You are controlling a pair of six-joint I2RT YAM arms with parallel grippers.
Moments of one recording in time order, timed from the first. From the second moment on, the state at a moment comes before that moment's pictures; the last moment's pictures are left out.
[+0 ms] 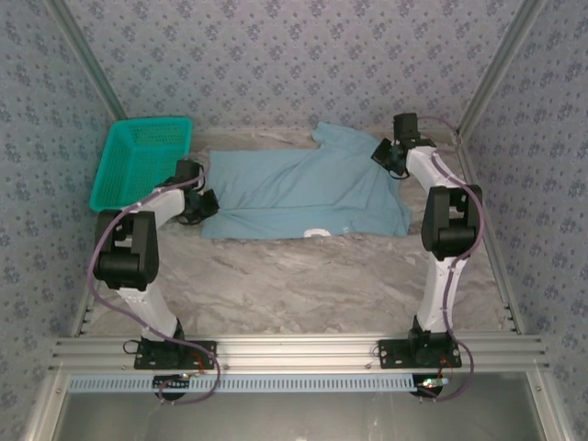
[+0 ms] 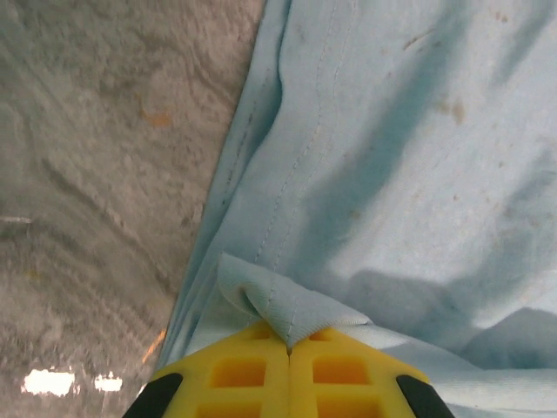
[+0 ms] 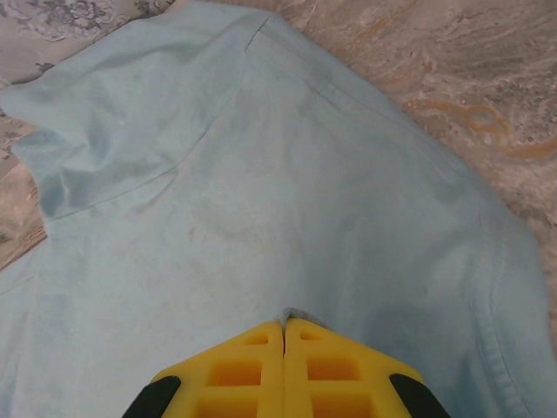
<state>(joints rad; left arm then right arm) -0.10 1.81 1.14 -0.44 0.11 -0.52 0.05 2.12 1.74 -0.52 -0.09 0.61</state>
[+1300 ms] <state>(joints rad) -0.23 1.66 1.04 -0.33 0.06 -0.53 0.10 2.02 1.34 -0.48 -0.41 0.48</state>
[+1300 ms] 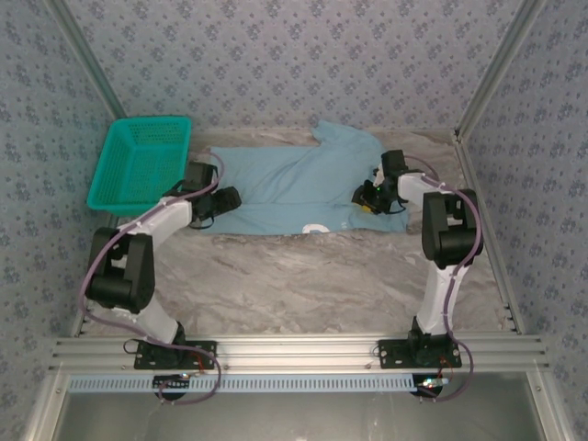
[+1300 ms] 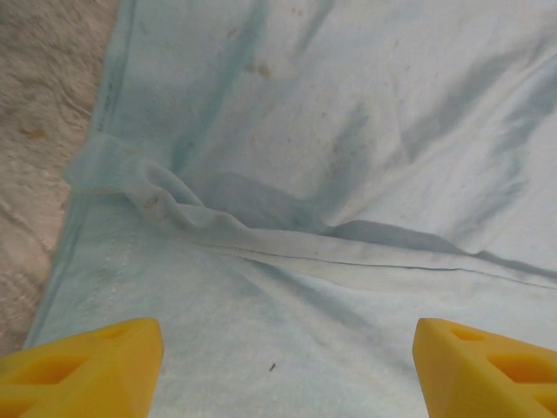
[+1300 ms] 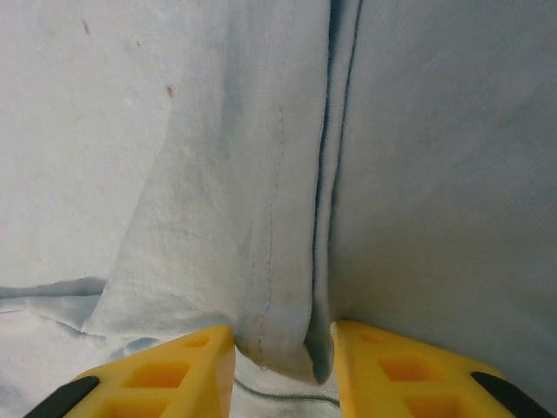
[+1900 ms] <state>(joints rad) -0.23 1.82 1.14 -0.33 0.06 -0.48 0.11 2.08 1.48 -0.45 -0.41 0.51</state>
